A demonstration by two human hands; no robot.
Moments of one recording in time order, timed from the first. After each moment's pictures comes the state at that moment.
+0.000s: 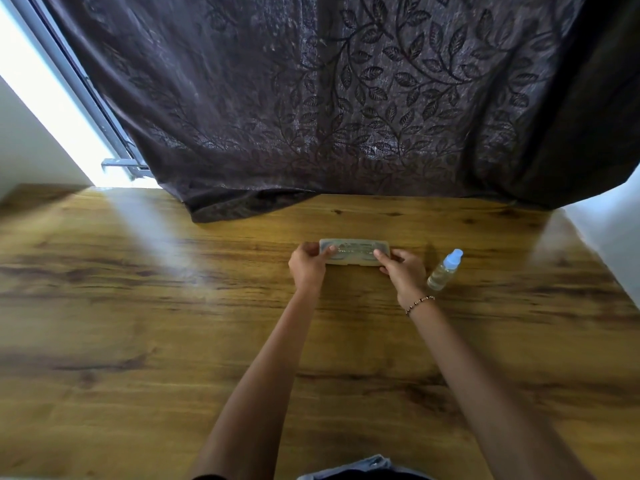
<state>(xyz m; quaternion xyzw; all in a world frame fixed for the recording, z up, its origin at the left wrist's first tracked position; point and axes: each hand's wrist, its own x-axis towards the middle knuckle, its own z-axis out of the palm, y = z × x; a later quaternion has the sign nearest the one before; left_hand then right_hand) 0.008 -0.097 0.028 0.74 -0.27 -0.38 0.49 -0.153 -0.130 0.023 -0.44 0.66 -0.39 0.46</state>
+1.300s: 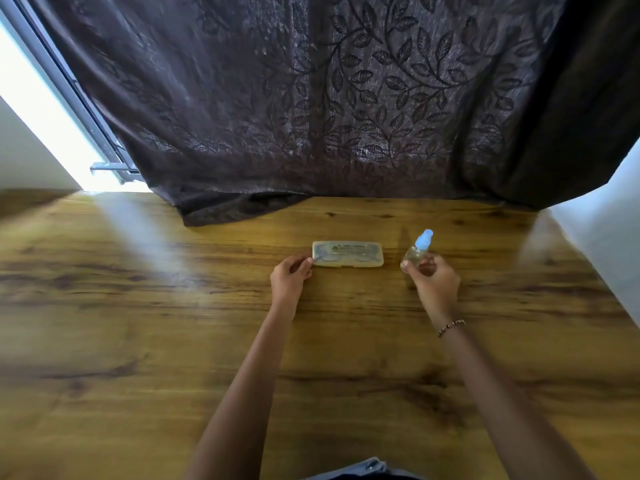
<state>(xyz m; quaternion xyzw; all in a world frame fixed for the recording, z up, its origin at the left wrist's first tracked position) 0.033 -0.073 0.009 0.66 -0.29 -0.43 0.54 -0.214 -0.109 0.029 -0.54 0.68 -0.41 0.29</state>
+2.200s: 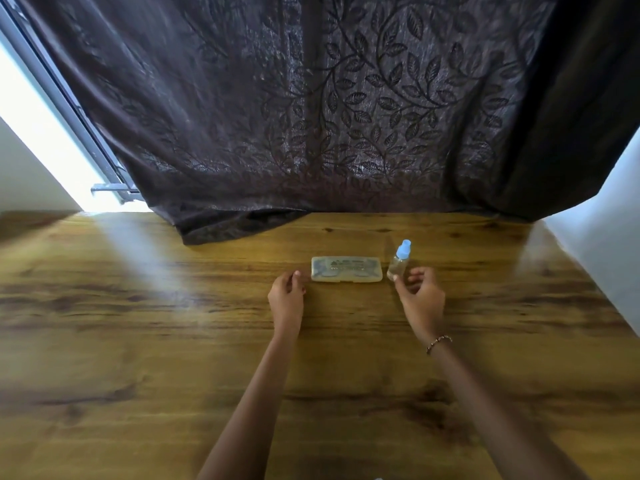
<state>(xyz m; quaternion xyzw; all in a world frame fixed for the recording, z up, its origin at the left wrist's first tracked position) 0.024 -0.068 0.012 0.71 -0.27 -0.36 0.54 -0.196 -0.104 0.021 -0.57 0.67 -0.42 0.25</state>
